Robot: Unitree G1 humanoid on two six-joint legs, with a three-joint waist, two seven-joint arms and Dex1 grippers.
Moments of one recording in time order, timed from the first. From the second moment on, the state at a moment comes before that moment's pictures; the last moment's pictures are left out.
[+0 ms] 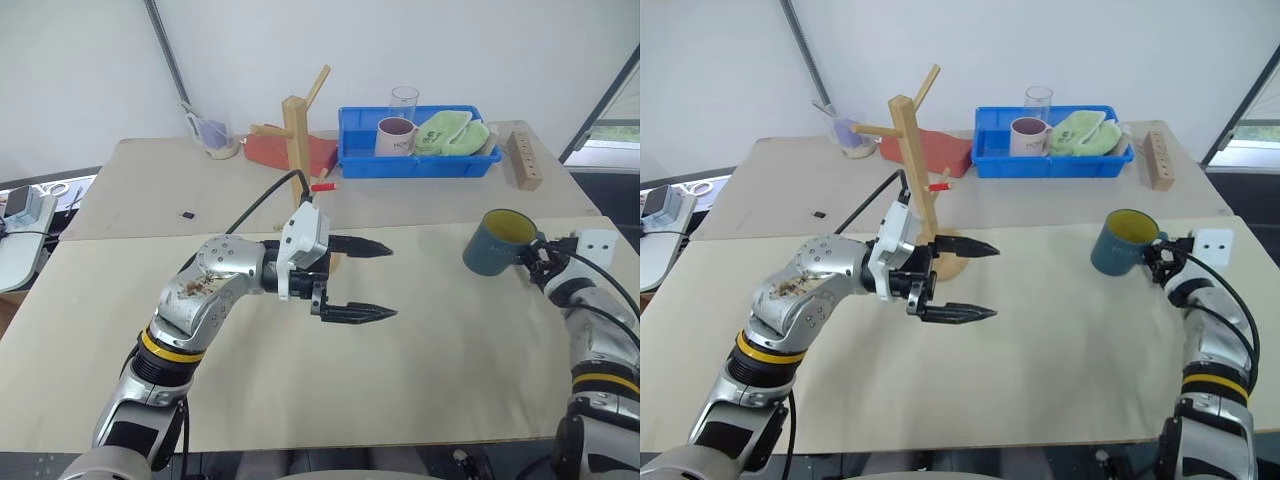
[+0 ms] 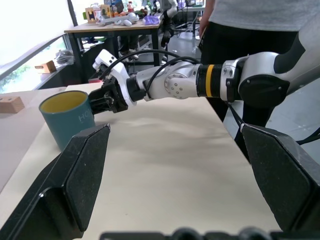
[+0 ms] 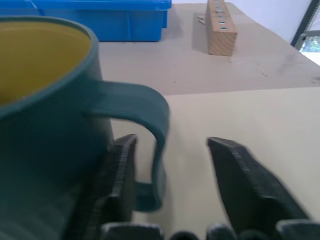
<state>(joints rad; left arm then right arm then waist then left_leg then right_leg) -0.57 0.43 -0.23 -0.30 -0.55 0.50 -1.10 -0.43 -0.60 -0.41 0.65 0.22 0.07 0.45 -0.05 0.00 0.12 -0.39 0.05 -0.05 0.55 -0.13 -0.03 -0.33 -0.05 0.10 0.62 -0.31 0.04</state>
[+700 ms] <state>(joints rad) -0.24 0.59 0.12 -0.50 -0.76 0.63 -0.95 -0.43 -0.89 0.01 -0.22 0.03 0.22 0.76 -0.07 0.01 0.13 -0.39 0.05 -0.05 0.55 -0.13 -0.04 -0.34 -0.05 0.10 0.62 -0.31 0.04</state>
